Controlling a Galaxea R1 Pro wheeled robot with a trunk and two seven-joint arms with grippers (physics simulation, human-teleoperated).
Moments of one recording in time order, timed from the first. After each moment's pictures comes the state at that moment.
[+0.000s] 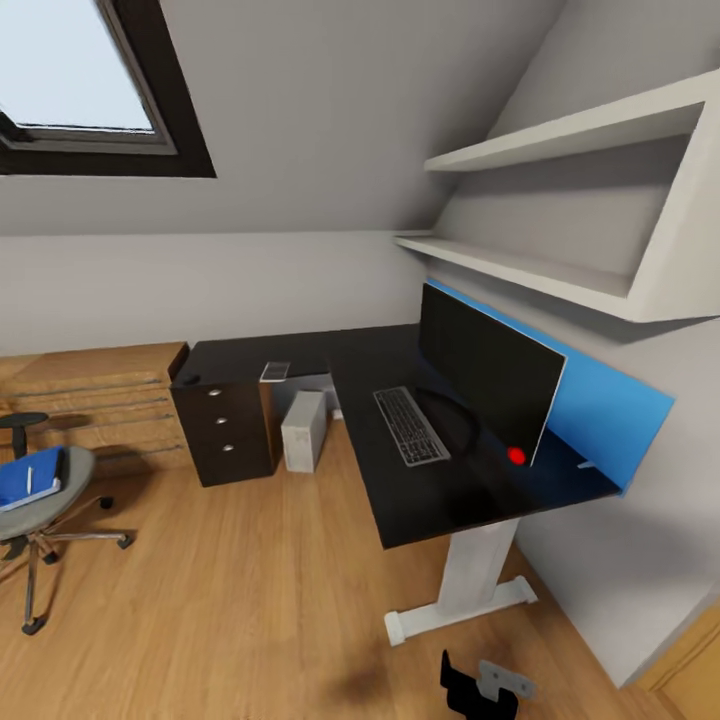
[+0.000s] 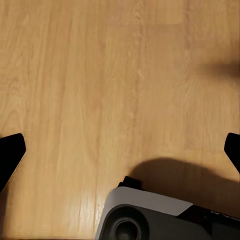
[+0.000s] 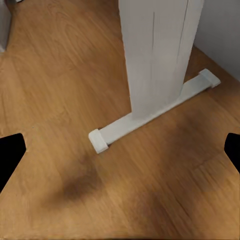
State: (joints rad) left arm 0.03 0.04 -0.48 -0.50 0.55 -0.34 0.40; right arm -0.46 0.11 0.12 0.02 -0.37 -0.66 -0.10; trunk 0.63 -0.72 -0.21
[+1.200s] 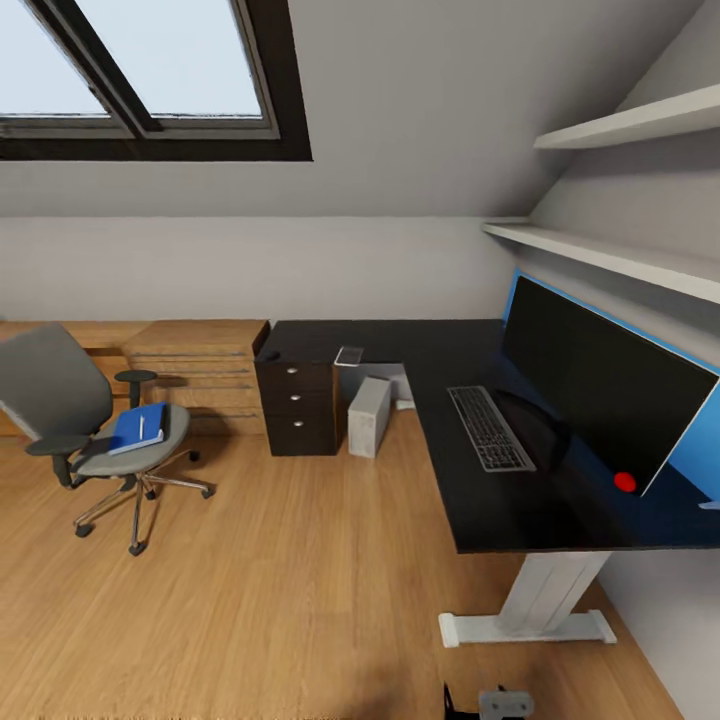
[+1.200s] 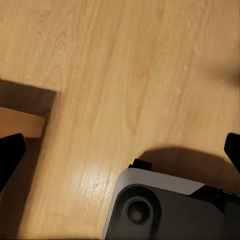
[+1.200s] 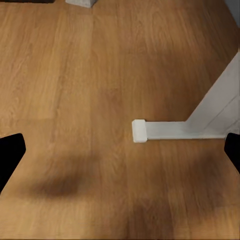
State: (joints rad) left arm 0.03 0.04 -0.48 -0.46 0.55 -0.34 0.40; right arm -0.38 0.08 0.12 0.02 0.00 -0.73 -0.18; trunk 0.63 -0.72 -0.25
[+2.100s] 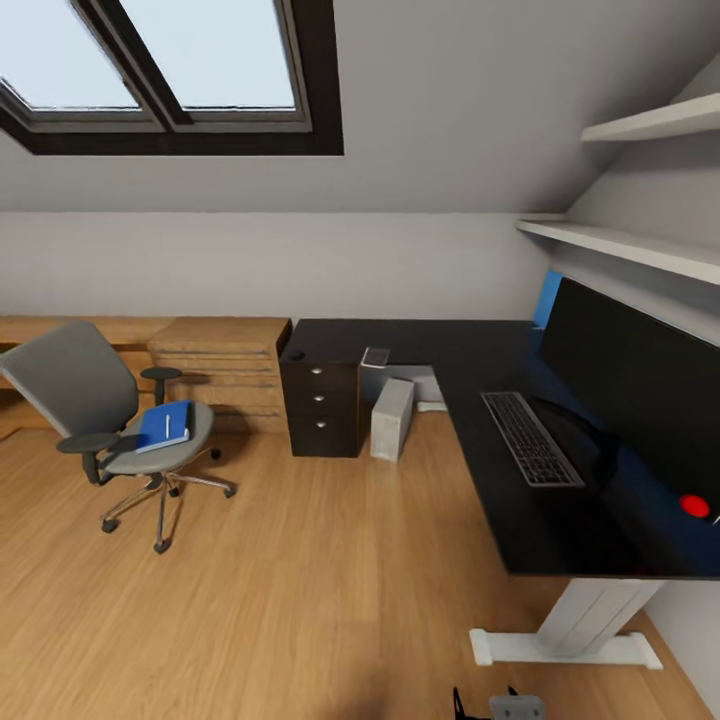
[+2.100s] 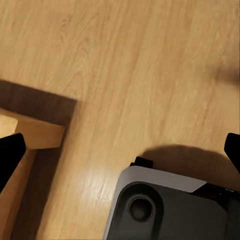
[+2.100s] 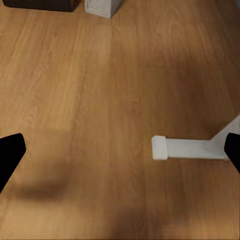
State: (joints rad) left arm 0.03 0.04 -0.48 -0.46 0.55 -0.35 0.40; right arm -0.37 0.05 0.12 0.02 0.00 -0.77 -0.17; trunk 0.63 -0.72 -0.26
